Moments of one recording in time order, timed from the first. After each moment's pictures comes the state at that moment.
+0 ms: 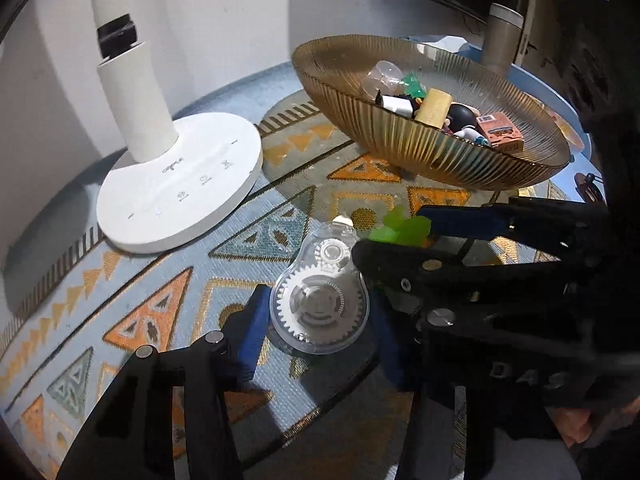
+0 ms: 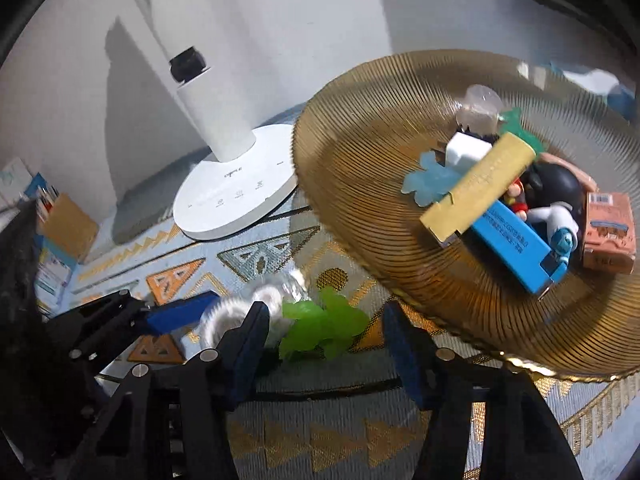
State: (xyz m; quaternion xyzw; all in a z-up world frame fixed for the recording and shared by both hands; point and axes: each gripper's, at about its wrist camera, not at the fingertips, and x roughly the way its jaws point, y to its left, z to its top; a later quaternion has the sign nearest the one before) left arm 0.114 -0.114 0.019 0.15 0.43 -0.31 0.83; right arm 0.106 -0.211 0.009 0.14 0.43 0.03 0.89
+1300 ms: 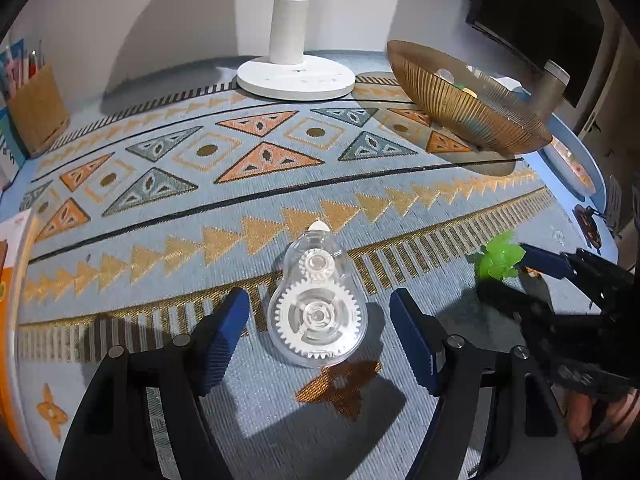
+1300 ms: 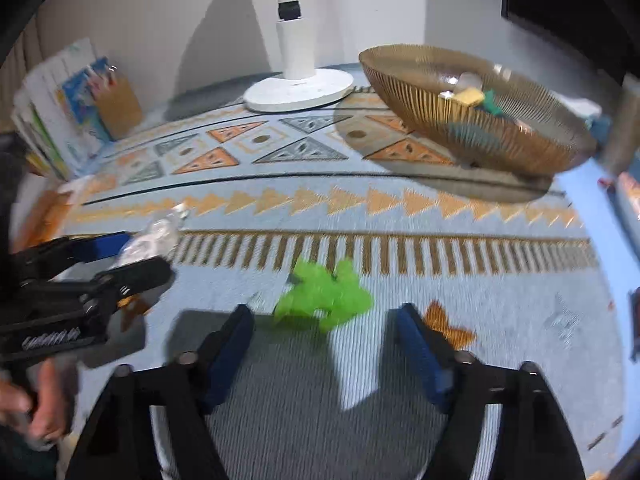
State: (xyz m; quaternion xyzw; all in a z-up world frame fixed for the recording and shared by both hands) left arm -0.012 -0.022 0.021 0.02 0.46 -0.18 0.87; right arm -0.036 -0.183 0.005 0.01 0.45 0.06 0.89
